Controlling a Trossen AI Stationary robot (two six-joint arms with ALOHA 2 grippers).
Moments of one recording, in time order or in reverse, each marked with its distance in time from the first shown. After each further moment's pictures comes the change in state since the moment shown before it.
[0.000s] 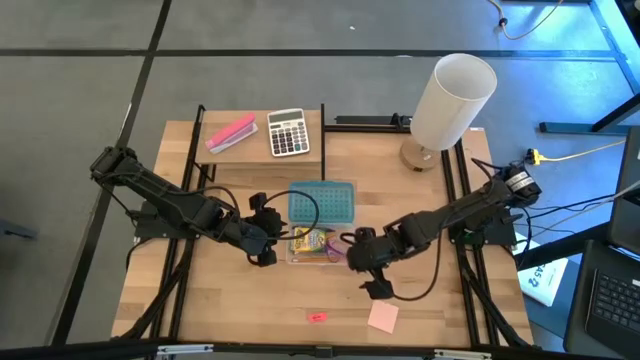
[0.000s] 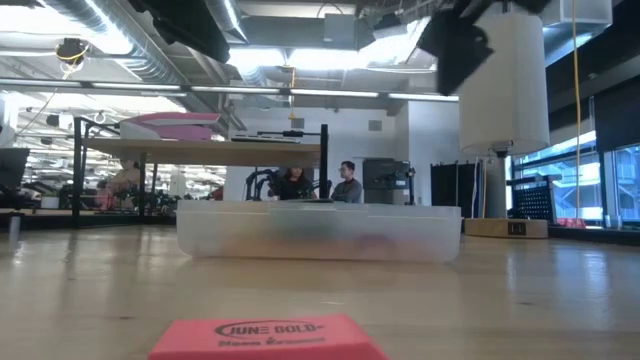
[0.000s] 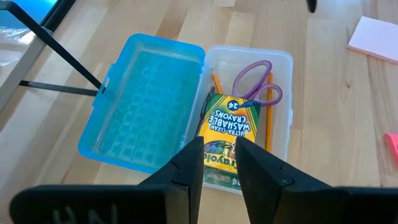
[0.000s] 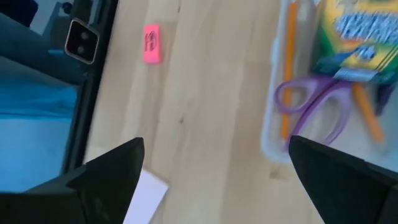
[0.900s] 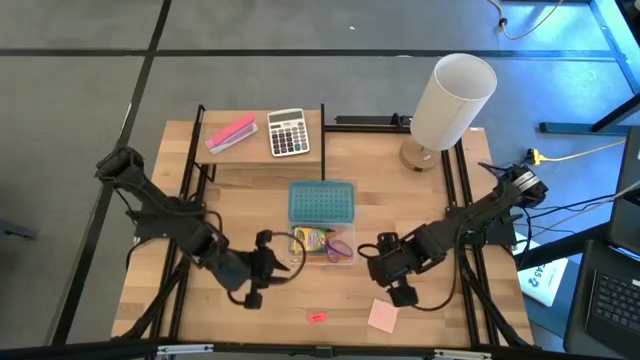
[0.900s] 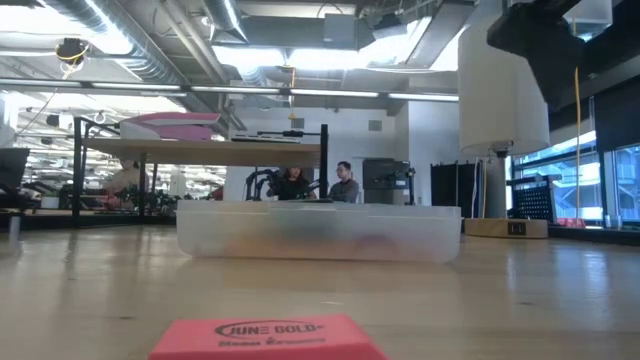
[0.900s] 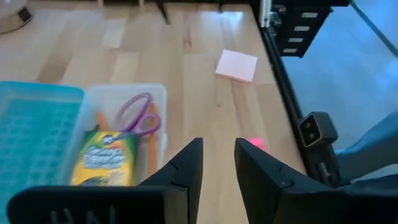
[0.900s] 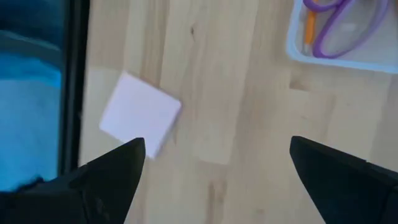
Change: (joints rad) left arm -0.226 0.055 0.000 0.278 0.079 0.026; right arm 0.121 -0.036 -0.001 -0.259 0.028 0.104
